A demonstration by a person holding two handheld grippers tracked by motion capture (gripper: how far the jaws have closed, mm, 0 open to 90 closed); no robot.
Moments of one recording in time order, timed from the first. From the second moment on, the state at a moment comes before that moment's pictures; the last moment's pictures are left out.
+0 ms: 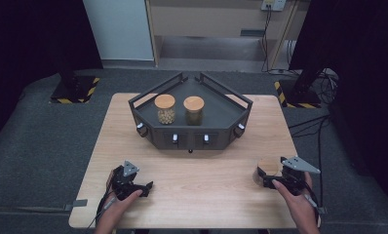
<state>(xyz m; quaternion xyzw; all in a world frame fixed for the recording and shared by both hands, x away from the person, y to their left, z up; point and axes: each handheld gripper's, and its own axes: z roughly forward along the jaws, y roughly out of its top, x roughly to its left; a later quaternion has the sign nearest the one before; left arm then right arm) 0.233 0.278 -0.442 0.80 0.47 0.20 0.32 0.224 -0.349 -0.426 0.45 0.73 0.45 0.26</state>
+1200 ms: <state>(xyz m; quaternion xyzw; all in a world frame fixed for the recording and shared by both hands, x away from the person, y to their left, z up) 0.233 0.278 -0.443 0.80 0.47 0.20 0.32 0.218 -0.347 -0.449 0.47 0.73 0.44 0.24</state>
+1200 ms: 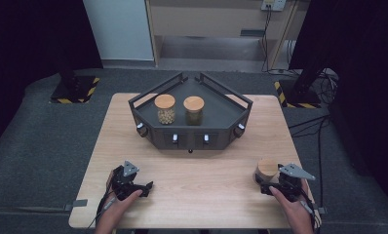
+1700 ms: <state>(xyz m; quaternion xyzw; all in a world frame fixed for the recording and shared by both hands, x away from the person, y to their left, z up) 0.233 0.278 -0.443 0.80 0.47 0.20 0.32 0.220 -0.347 -0.458 0.47 0.73 0.44 0.24</state>
